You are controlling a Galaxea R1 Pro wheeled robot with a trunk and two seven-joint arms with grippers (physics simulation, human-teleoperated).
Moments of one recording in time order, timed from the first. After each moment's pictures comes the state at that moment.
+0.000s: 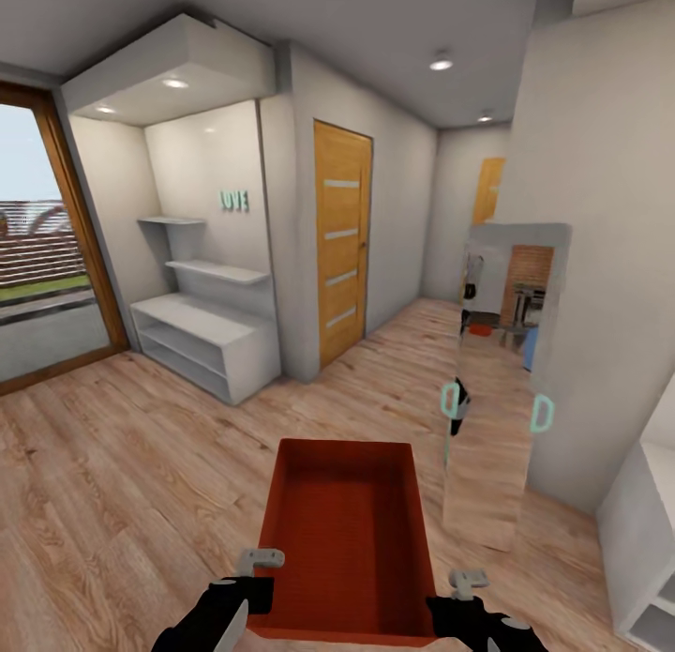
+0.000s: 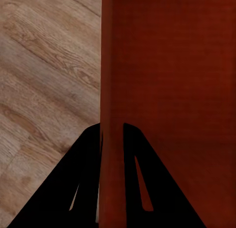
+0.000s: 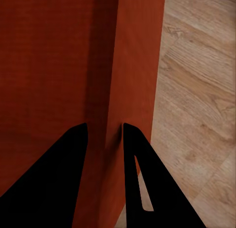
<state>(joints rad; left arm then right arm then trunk) -0.43 -0.10 -0.07 -0.51 0.04 0.33 0.11 -0.37 -0.06 0.07 -0.45 -0.15 0.11 0.28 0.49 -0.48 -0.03</state>
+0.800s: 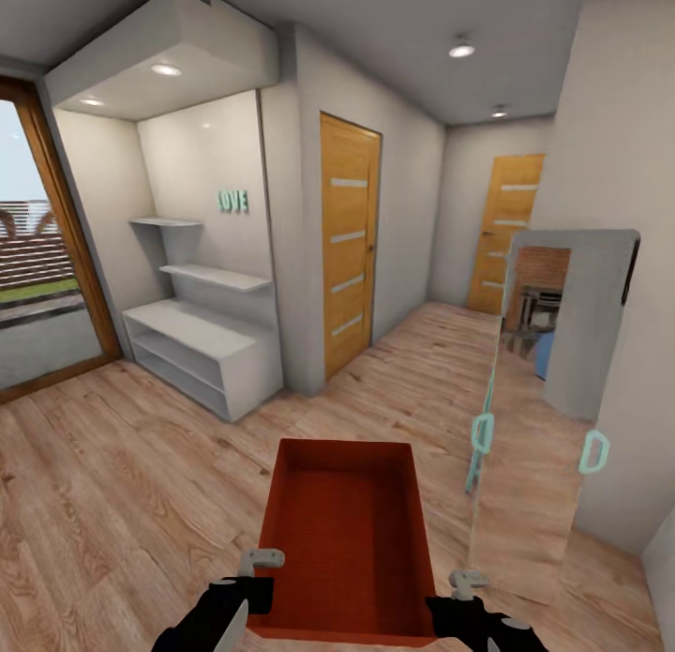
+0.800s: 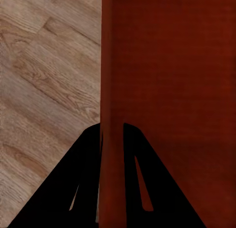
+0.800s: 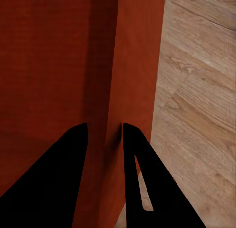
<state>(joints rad) -0.43 -0.10 -0.07 -0.51 0.04 0.33 0.11 -0.37 -0.06 0.07 -0.45 -0.15 0.11 0.28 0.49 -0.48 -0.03</state>
